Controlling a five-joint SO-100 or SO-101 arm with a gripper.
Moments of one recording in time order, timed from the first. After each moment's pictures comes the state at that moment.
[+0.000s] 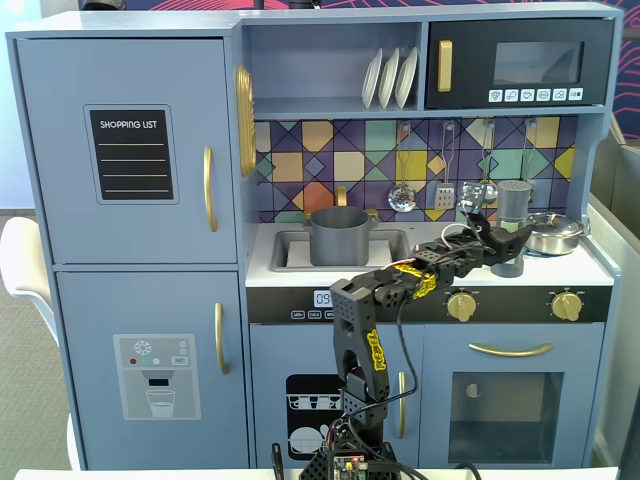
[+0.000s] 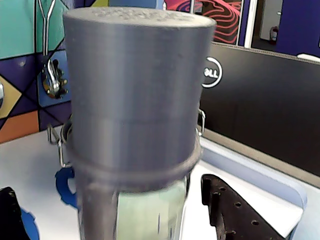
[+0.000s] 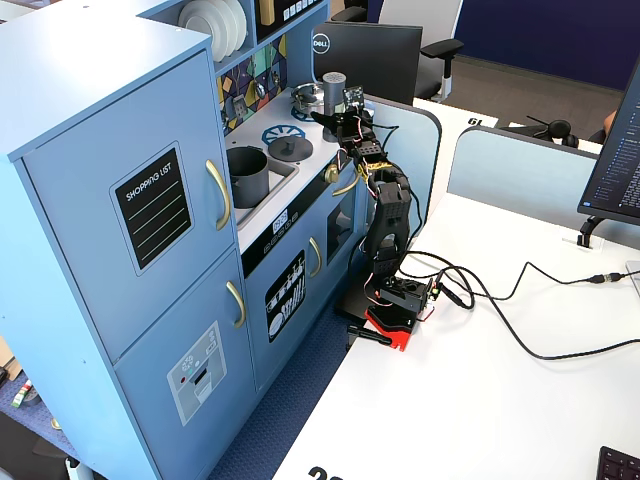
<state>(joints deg) 53.7 100.2 104.1 -7.6 -87.7</state>
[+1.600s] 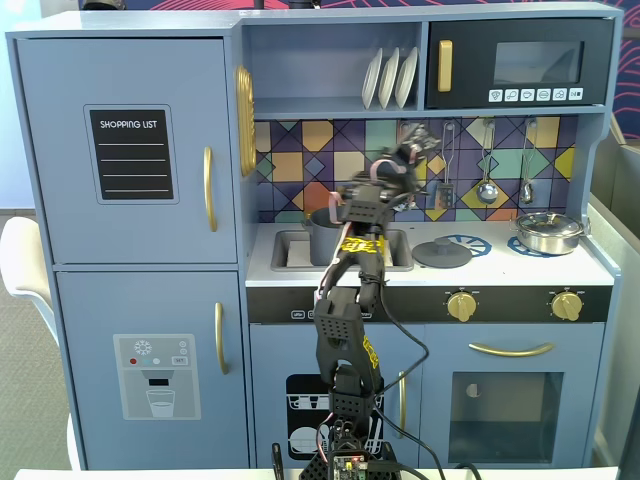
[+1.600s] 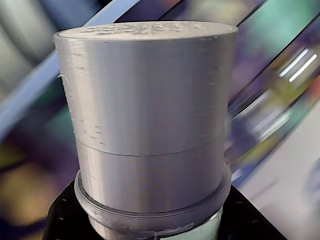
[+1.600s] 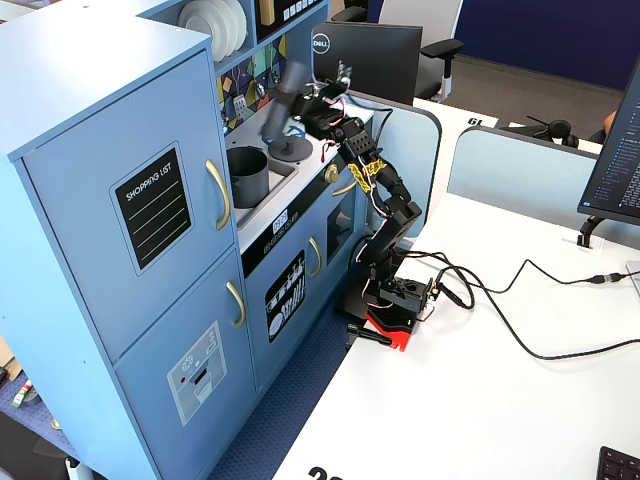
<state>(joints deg) 20.5 117.8 77.5 40.5 -37.8</state>
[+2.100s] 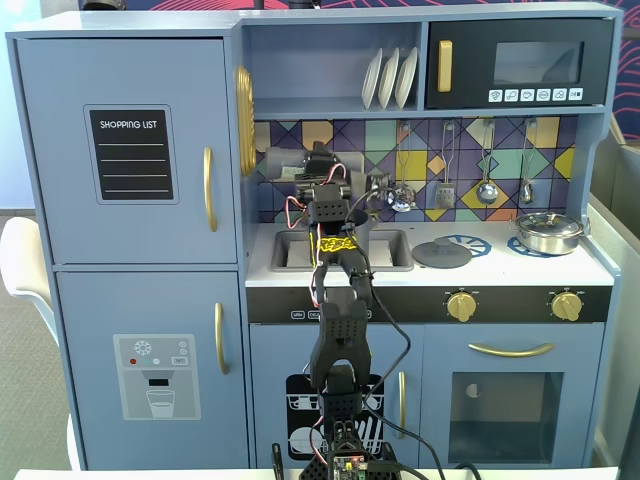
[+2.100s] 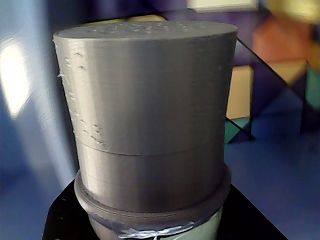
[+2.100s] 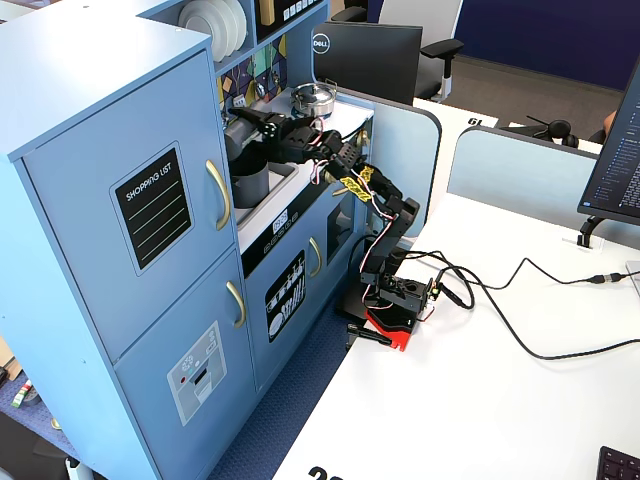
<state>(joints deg) -1.5 115.0 76.0 41.5 19.2</state>
